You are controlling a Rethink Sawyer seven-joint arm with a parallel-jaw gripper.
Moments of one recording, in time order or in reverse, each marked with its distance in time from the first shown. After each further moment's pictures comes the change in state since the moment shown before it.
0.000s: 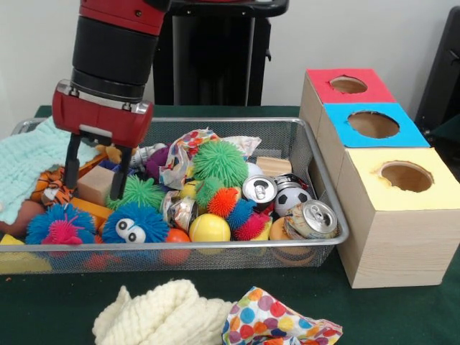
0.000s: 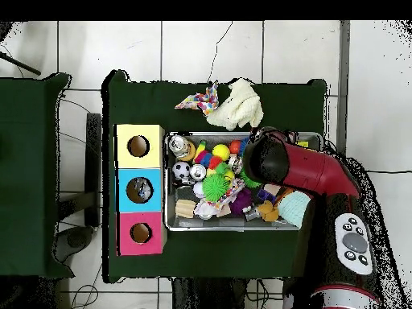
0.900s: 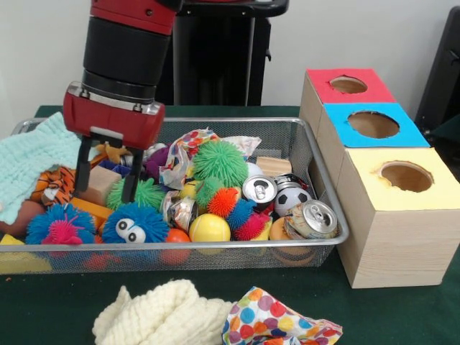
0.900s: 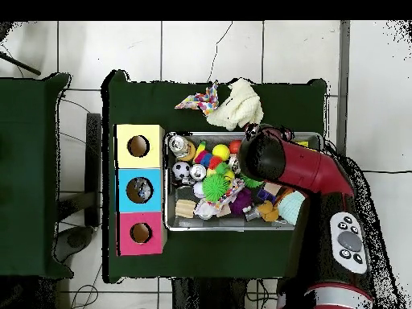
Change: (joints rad) arm 0.016 0.004 -0.009 0.001 0.068 -0.005 0.001
